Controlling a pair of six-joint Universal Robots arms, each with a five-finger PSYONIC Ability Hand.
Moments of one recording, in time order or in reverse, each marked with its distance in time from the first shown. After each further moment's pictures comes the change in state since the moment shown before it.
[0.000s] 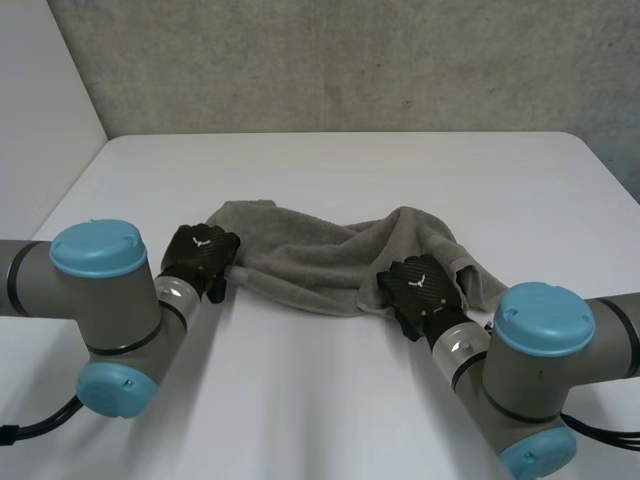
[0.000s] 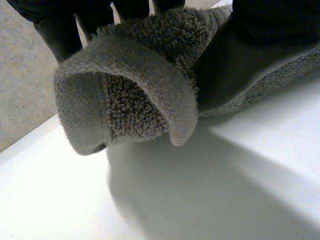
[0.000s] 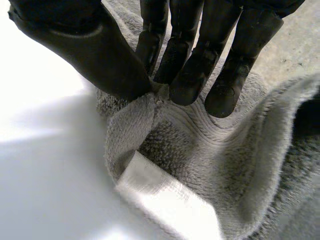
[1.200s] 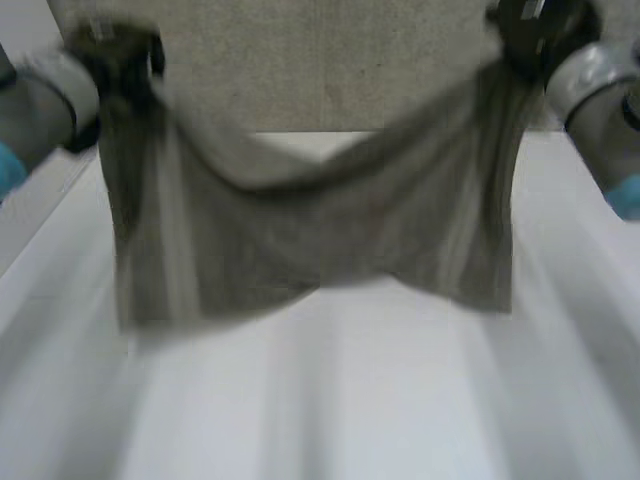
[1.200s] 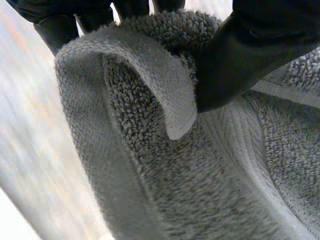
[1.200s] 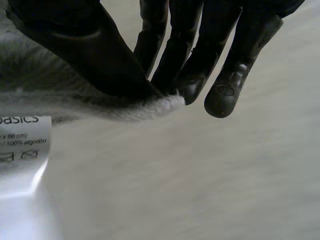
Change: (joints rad) left arm 0.174 -0.039 1.054 -0.660 0.152 -0.128; right arm -0.219 -0.095 -0.875 0.360 -0.034 -0.354; left_hand -0.001 0.006 0.006 0.023 0.000; right_hand 0.005 0.009 0.006 0.000 0.000
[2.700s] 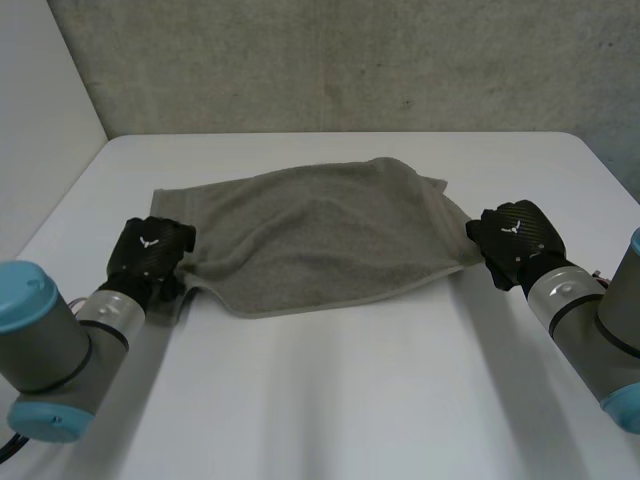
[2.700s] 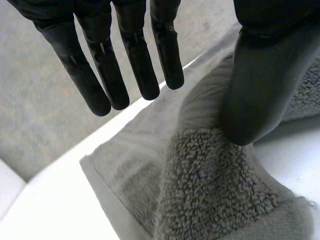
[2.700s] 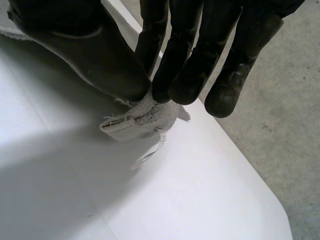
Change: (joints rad) left arm 0.058 0.181 -1.411 1.056 0.092 0.178; right arm -0.057 -0.154 0.897 -0.155 -0.053 0.174; left_hand -0.626 -0.702 -0.772 -0.716 -0.694; right_hand 0.001 0.008 0.004 0.000 0.000
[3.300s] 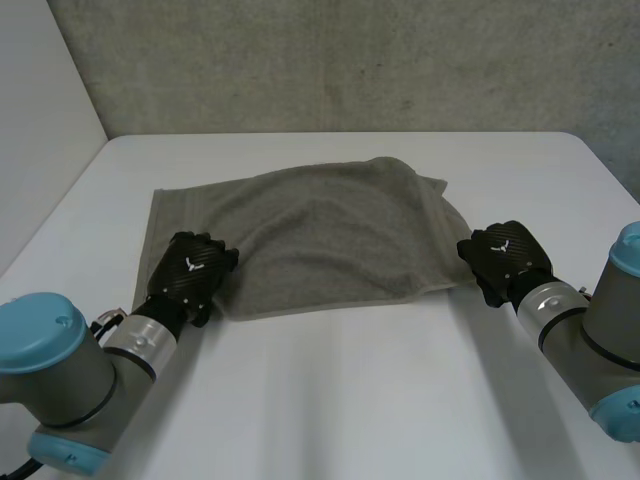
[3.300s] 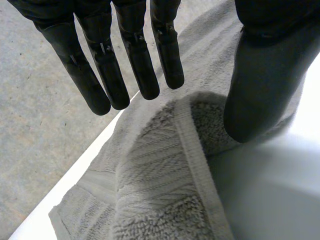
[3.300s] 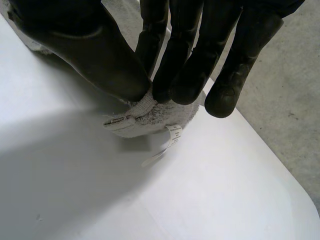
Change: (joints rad) left arm -0.096 -0.006 -0.064 0.065 0.067 0.171; right arm 0.012 0.063 0.004 0.000 0.000 0.003; left_hand -0.006 -0.005 -0.001 -0.014 -0.002; right_hand 0.000 0.000 0.000 0.000 0.000
